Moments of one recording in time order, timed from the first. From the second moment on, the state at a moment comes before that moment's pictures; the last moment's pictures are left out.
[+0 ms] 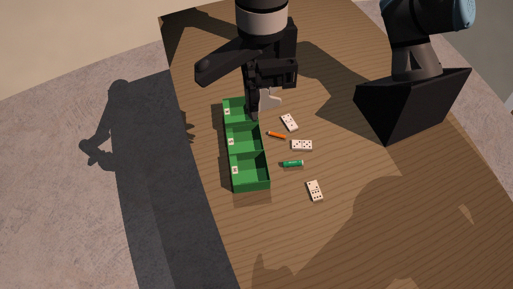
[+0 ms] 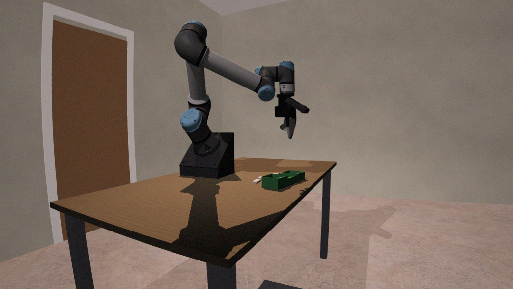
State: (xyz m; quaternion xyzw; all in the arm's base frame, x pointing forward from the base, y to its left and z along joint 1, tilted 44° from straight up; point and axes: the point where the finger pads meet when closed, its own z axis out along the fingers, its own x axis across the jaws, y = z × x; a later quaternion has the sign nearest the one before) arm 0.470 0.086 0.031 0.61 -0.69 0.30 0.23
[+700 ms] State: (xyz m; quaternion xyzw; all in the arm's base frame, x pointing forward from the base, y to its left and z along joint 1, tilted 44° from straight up) arm 0.425 0.026 0.023 0.49 -0.78 0.33 0.19
